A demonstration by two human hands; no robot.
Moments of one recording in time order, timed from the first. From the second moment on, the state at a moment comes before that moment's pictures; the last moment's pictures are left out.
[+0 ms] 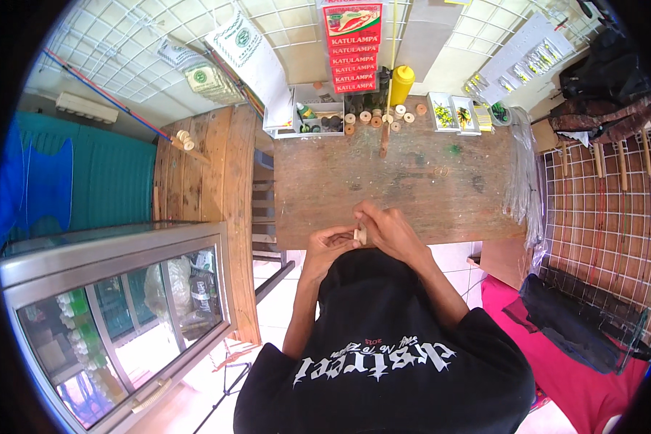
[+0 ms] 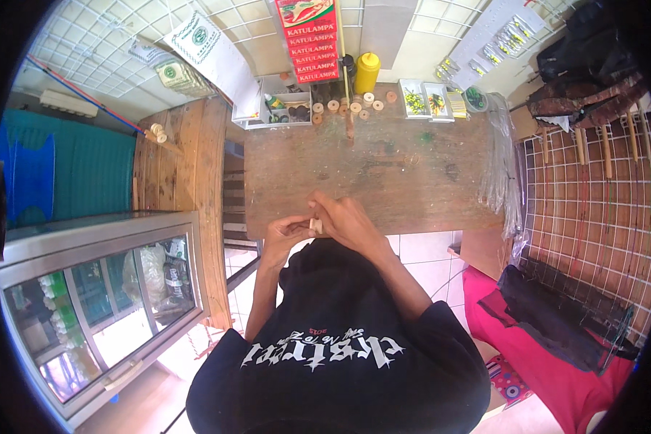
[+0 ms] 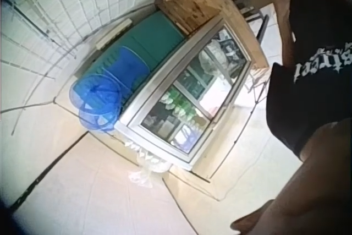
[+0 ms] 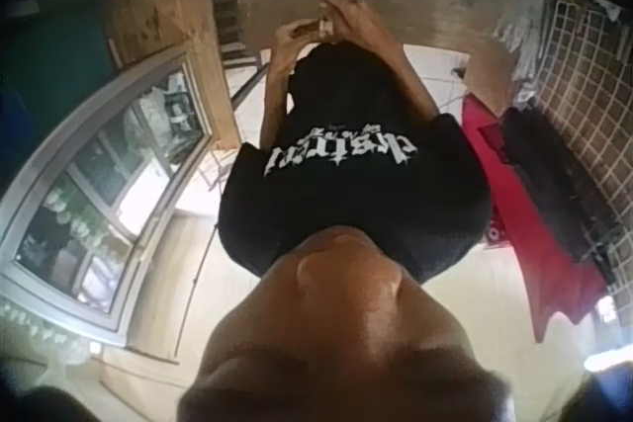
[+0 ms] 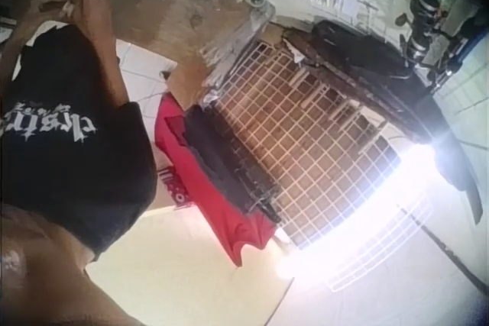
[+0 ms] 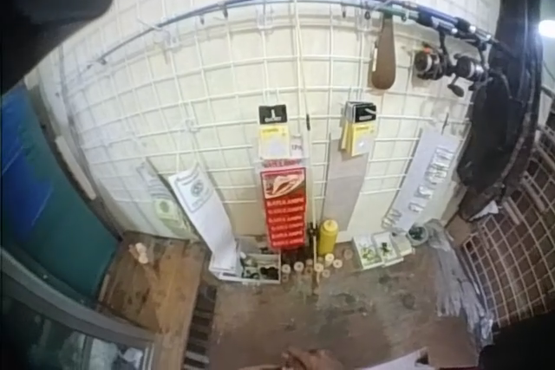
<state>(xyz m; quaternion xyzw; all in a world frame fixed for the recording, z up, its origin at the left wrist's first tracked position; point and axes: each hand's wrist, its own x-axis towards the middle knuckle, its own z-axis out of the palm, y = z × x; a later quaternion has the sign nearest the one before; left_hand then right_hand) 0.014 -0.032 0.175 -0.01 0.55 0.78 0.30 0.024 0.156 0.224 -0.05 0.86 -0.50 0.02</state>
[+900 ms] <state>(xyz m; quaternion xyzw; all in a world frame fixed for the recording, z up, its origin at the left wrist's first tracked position) 0.027 -0.023 0.176 0.01 0.54 0.80 0.25 0.026 0.175 0.213 -0.12 0.88 -0.46 -0.03</state>
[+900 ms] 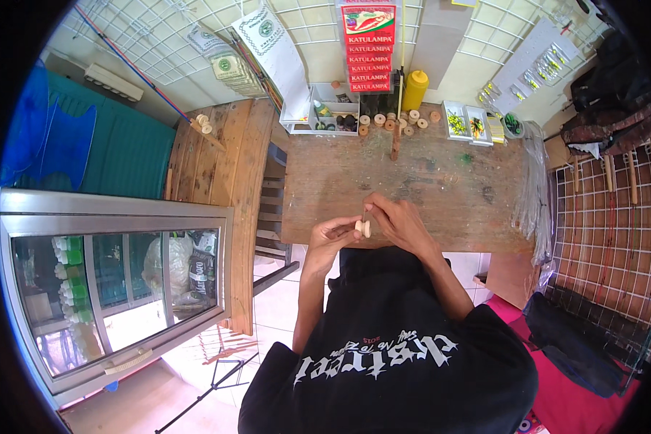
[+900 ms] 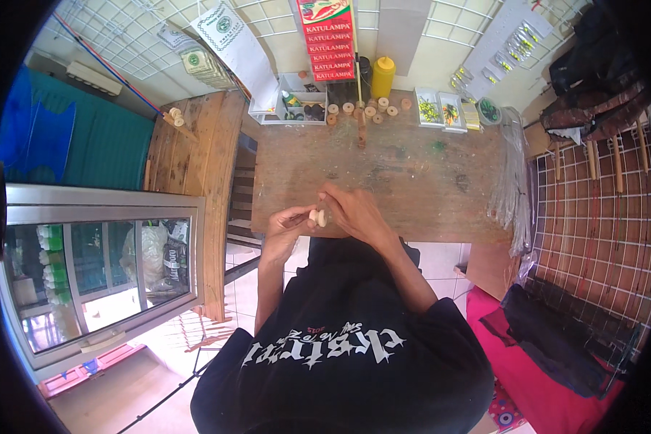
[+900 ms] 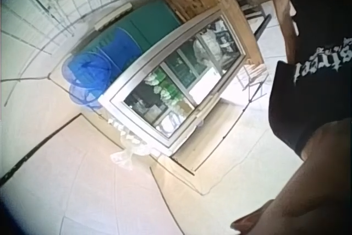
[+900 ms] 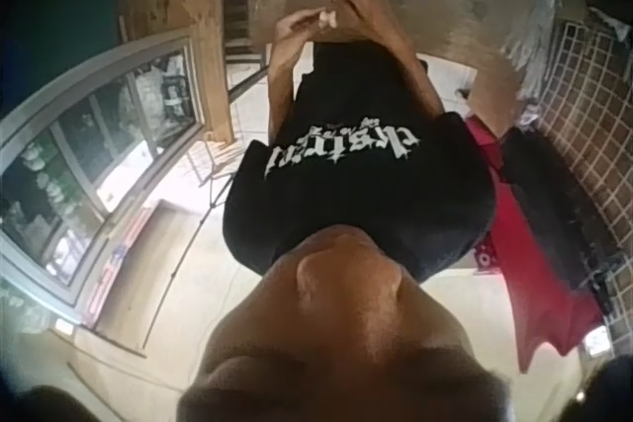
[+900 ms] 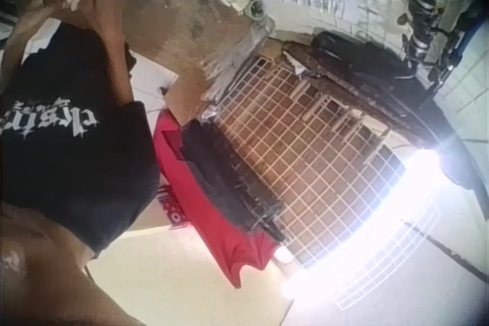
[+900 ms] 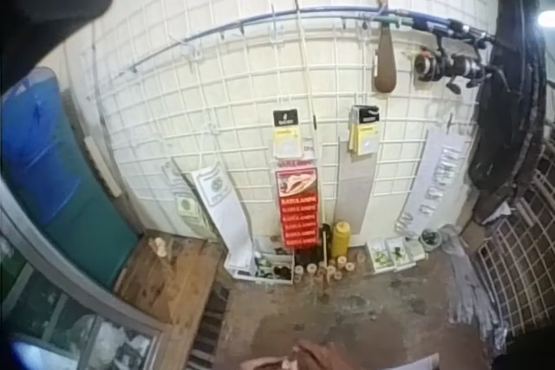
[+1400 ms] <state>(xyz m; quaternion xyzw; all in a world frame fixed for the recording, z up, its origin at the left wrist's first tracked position) 0.022 -0.009 0.173 -0.08 0.60 0.79 0.09 0.018 0.168 0.226 -0.17 0.87 -0.45 -0.02</state>
